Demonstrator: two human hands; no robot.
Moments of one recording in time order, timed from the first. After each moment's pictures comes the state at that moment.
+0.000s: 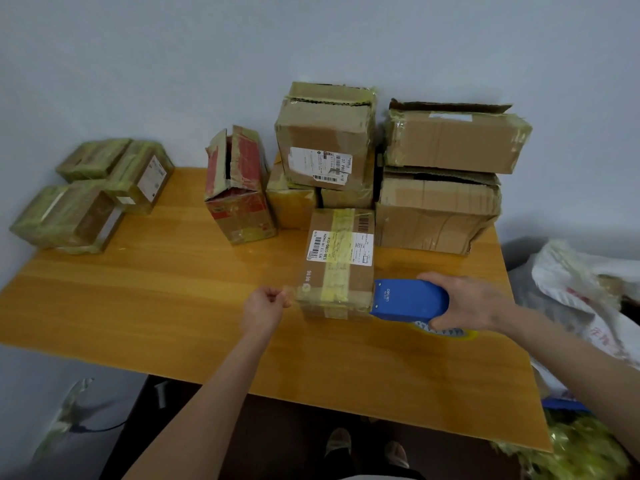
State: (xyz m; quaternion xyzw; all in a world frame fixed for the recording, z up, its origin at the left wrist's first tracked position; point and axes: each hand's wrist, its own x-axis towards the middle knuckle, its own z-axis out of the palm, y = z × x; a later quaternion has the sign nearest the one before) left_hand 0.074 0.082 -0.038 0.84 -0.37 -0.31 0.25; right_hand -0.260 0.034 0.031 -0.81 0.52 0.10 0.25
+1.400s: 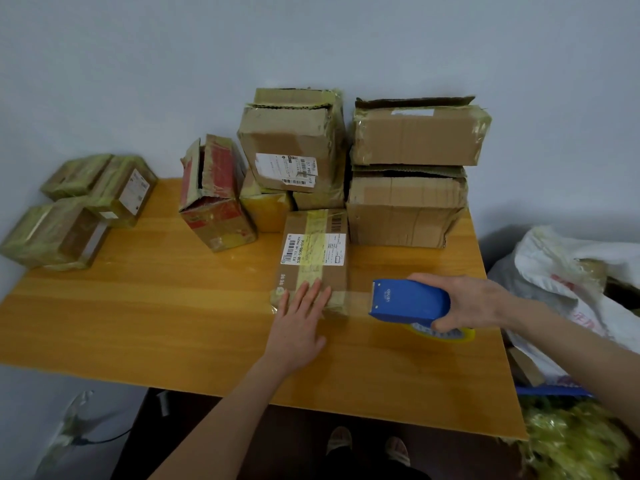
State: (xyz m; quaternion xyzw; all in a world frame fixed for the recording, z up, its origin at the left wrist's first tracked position) left_hand -0.010 0.104 -0.041 0.63 -0.77 -0.06 -0.09; right_hand -0.314 0.031 0.027 -0.81 0.50 0.12 0.29
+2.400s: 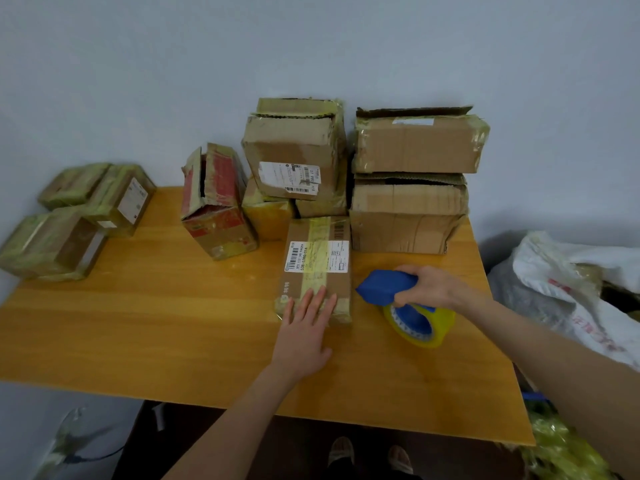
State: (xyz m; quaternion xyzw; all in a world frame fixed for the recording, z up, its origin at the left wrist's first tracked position) left_hand -0.009 0.103 -0.042 0.62 -0.78 -0.07 -0.10; right_hand -0.263 0.002 0.003 -0.66 0.61 0.03 0.44
